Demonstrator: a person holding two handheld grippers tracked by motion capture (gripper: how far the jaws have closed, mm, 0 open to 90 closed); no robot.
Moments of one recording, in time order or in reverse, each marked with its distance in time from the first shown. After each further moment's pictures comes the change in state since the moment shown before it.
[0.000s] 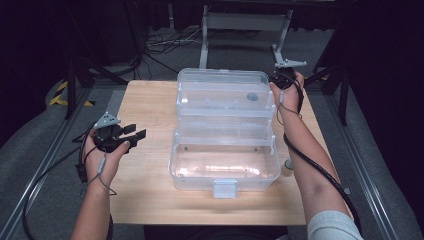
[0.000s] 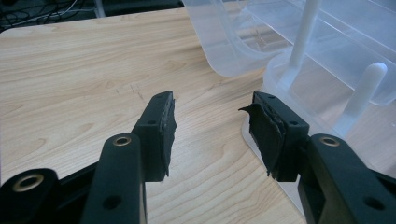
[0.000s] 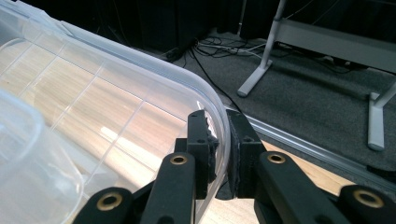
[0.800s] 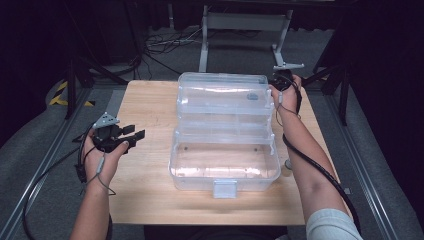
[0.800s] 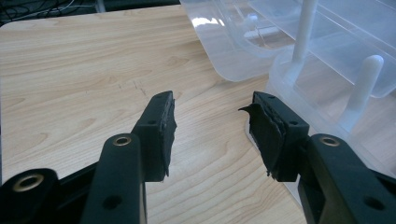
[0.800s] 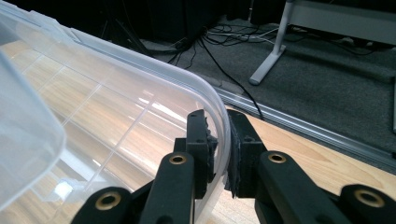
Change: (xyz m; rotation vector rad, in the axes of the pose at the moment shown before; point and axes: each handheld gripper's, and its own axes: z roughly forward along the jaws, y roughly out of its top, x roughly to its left) left arm 0.005 -0.003 0.001 0.007 -0.001 -0.012; right arm -0.008 -0.013 0.016 0.037 0.050 0.056
